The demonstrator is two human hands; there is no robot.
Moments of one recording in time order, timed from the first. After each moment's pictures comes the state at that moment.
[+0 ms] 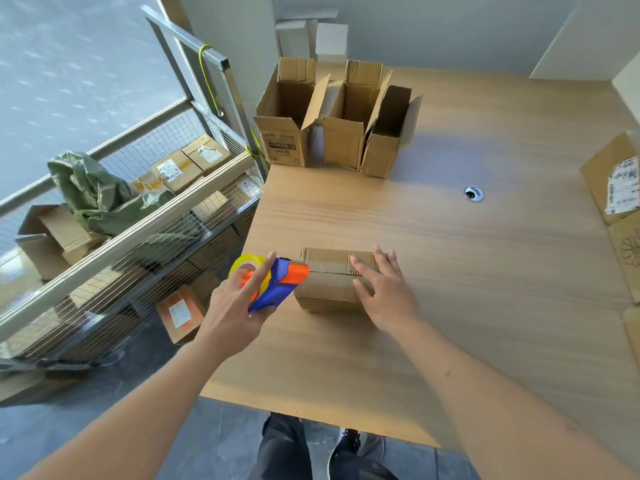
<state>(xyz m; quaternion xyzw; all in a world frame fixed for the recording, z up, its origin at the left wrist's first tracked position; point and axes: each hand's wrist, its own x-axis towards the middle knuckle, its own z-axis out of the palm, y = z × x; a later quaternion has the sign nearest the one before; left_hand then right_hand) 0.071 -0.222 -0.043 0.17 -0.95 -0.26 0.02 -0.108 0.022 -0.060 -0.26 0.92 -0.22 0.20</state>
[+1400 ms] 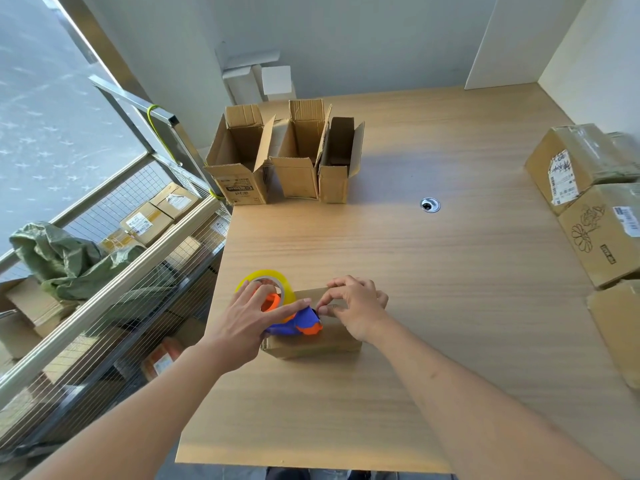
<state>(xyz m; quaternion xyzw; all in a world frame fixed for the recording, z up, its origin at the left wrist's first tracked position) -0.019 -0.203 -0.017 -0.10 -0.99 -0.03 -0.08 -0.138 0.025 -0.034 -0.20 0.89 -0.32 0.26</state>
